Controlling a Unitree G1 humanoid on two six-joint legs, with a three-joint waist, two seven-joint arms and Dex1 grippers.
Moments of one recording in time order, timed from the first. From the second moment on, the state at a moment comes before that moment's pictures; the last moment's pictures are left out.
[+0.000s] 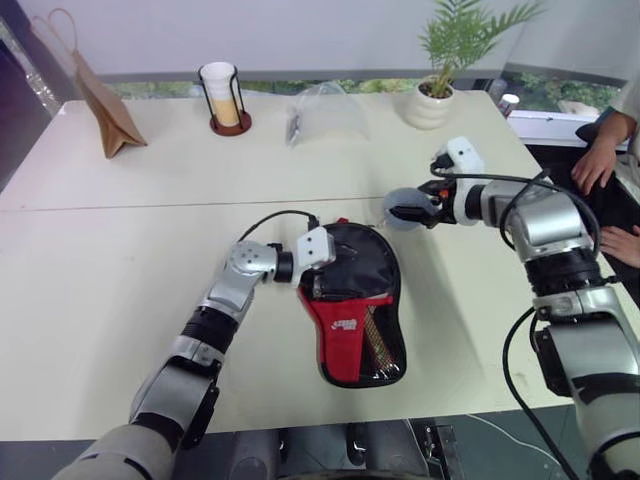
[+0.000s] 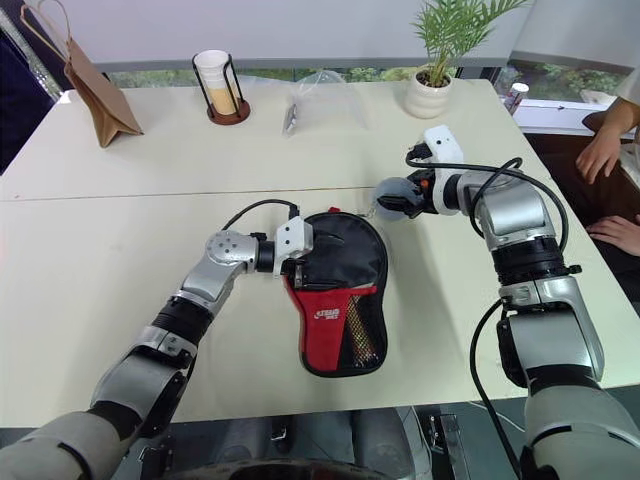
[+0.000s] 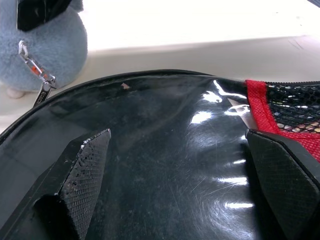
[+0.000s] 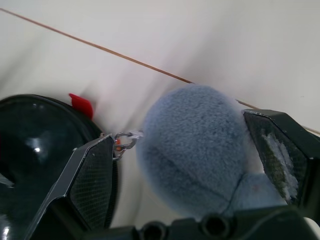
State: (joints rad) left arm -0.66 0.21 -0.26 0.52 -0.03 -0.10 -1.14; right arm -0.93 -0.63 0.17 0.52 0.15 0.67 0.82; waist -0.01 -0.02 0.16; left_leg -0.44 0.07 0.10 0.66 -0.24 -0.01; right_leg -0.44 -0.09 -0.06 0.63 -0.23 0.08
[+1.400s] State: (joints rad) left arm -0.67 0.21 -0.29 0.54 -0.03 -0.05 -1.11; right arm -0.55 -0.80 0.19 -0.01 -0.03 0.75 0.80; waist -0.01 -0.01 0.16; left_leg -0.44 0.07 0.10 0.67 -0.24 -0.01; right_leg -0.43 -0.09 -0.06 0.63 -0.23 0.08
